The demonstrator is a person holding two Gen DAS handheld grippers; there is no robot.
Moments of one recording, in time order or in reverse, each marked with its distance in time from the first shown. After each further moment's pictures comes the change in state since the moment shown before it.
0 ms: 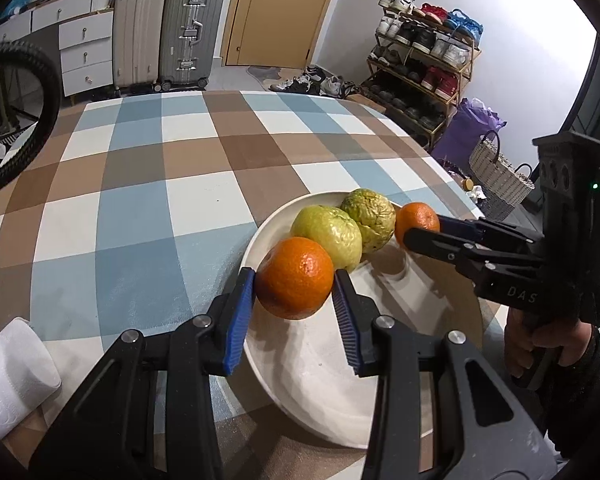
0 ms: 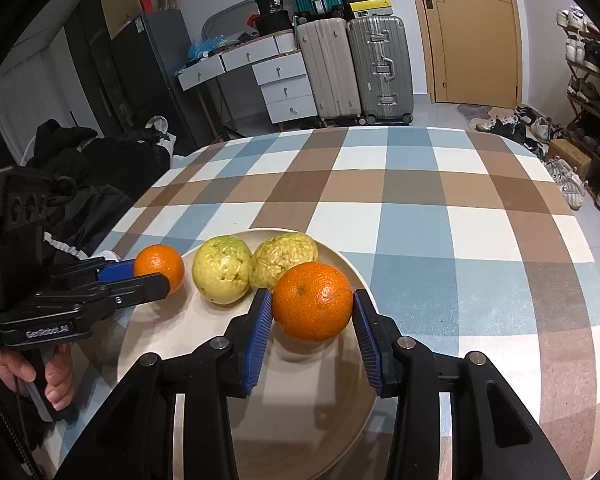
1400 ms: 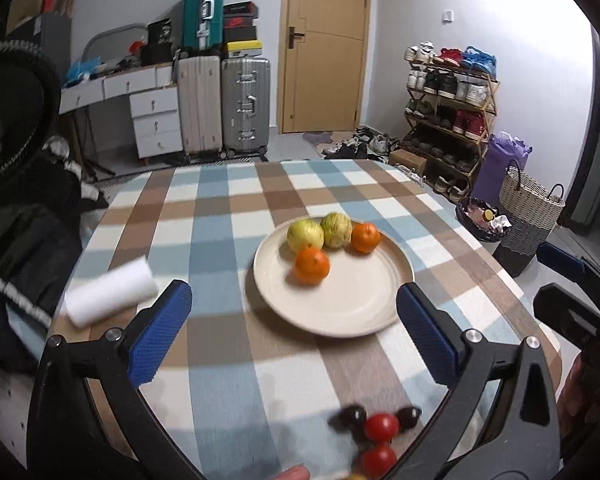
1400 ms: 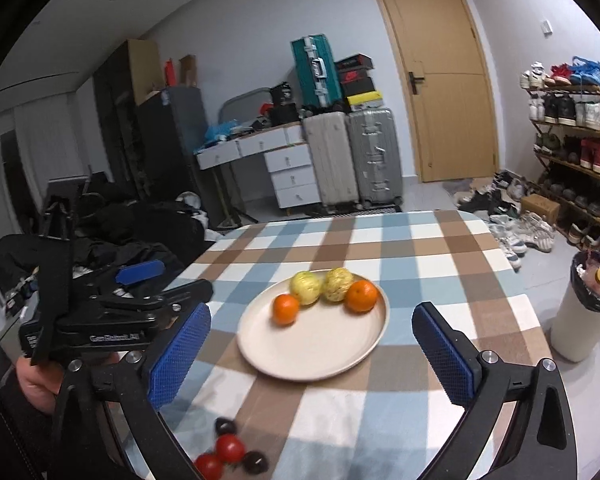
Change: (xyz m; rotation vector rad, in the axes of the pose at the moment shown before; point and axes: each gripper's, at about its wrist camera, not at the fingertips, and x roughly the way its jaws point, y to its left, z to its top) left arm -0.191 -0.107 -0.096 0.024 -0.260 0.269; right arm -0.207 0.079 -0.088 -0.013 -0.361 -0.002
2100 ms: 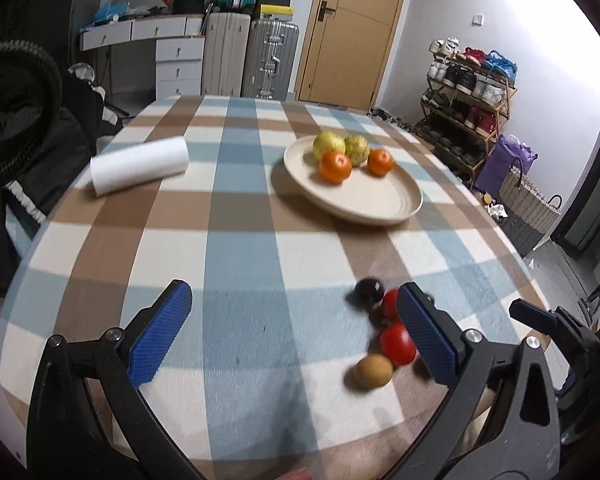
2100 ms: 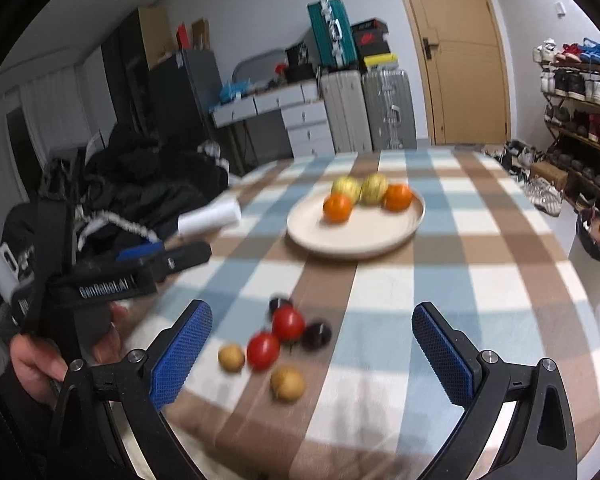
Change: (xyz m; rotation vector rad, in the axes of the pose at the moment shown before) left arm -0.028 0.036 -0.103 -0.148 0.110 -0.018; right arm -0.029 0.053 -0.099 -0.013 0.197 0.018
